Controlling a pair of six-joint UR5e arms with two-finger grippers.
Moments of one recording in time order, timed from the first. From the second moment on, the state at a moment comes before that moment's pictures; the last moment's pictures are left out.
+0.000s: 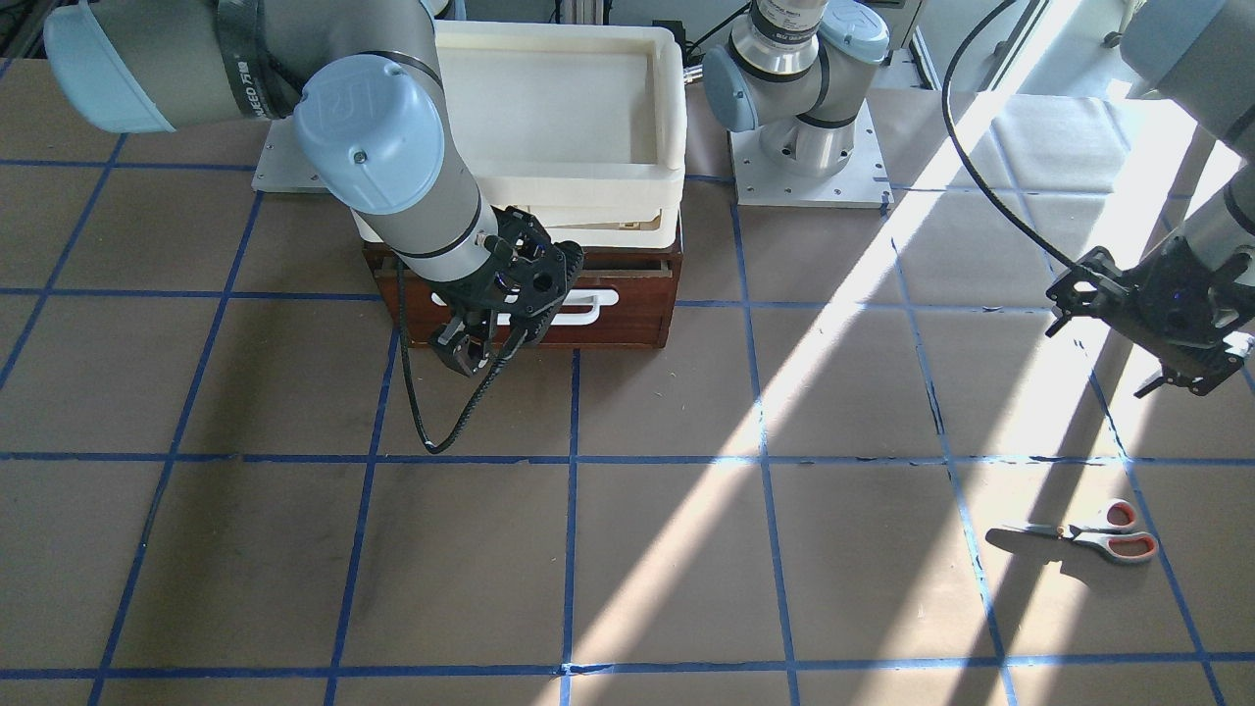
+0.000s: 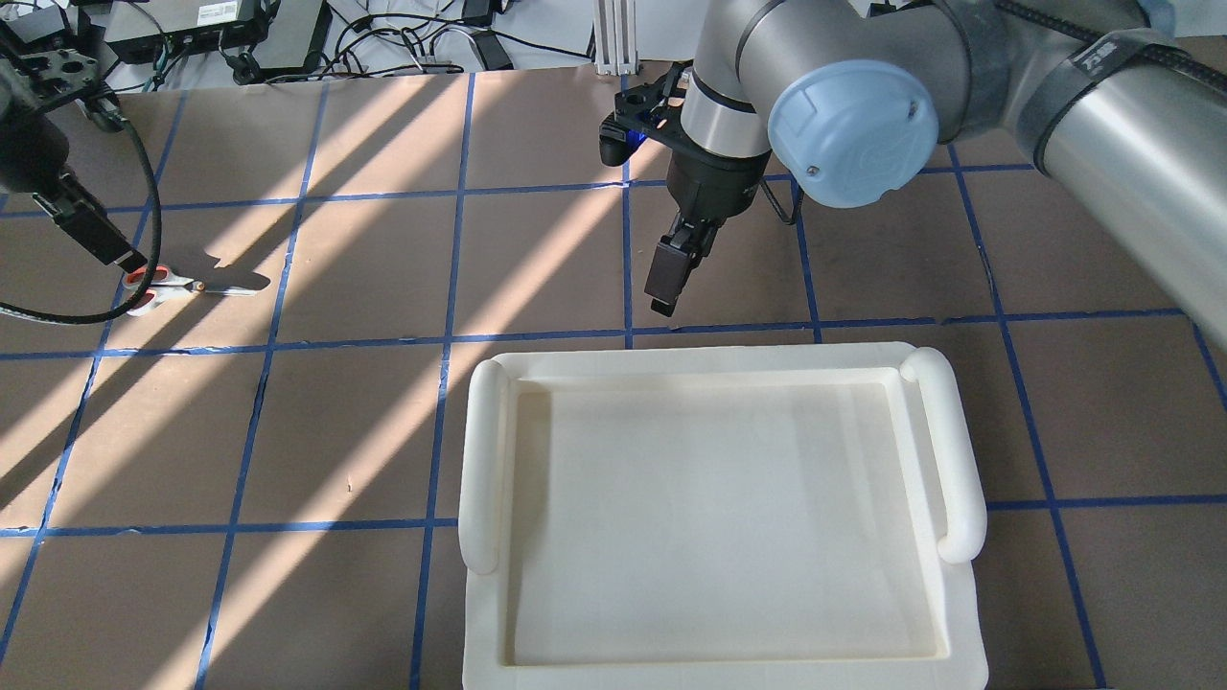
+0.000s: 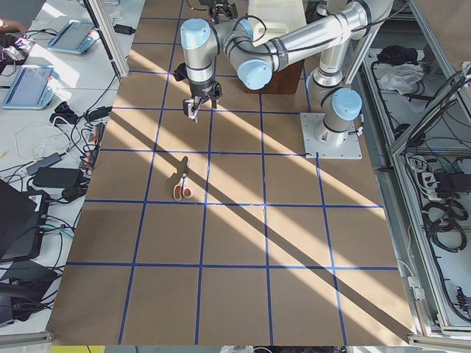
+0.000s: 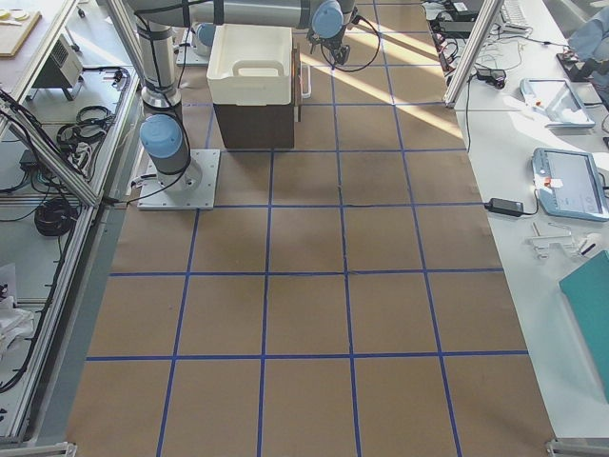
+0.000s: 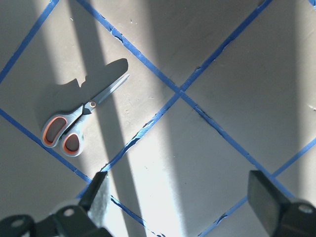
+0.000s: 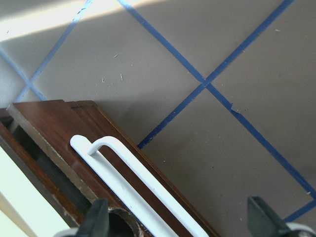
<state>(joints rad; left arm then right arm) -1.13 -1.74 -1.58 -1.37 1.63 1.30 1.80 -1.30 1.51 -1.63 -1.35 -0.96</state>
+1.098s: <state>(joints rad) -1.00 -2.06 -1.58 -1.02 1.55 2.03 1.87 -1.17 1.51 -1.65 -1.45 -1.38</state>
